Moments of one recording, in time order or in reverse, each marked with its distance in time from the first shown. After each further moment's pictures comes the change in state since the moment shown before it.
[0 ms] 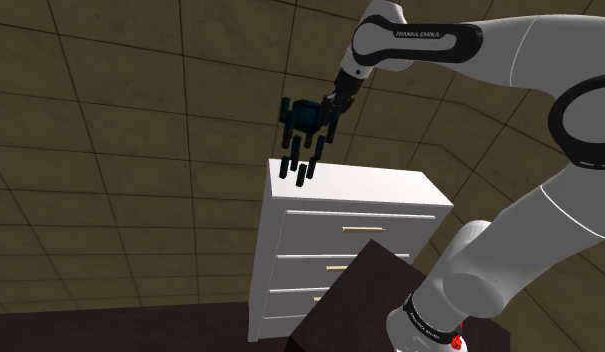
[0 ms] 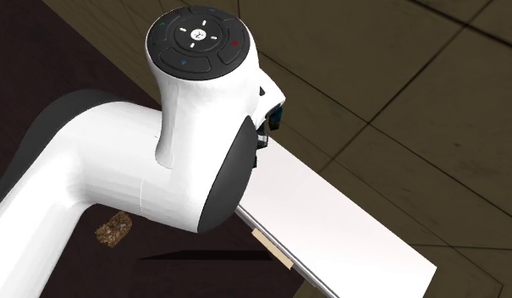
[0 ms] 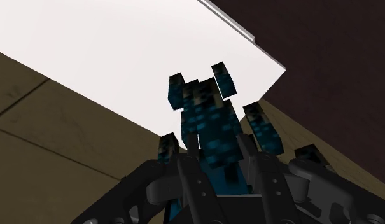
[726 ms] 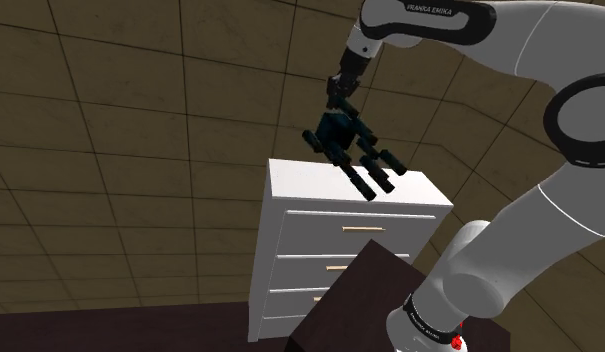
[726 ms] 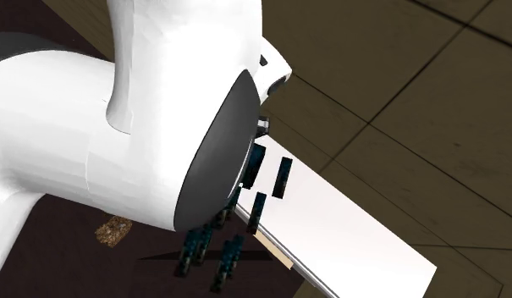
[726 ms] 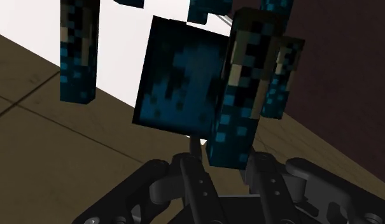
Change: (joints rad) arm 0.002 0.016 0.001 0.157 0.003 -0.142 0.004
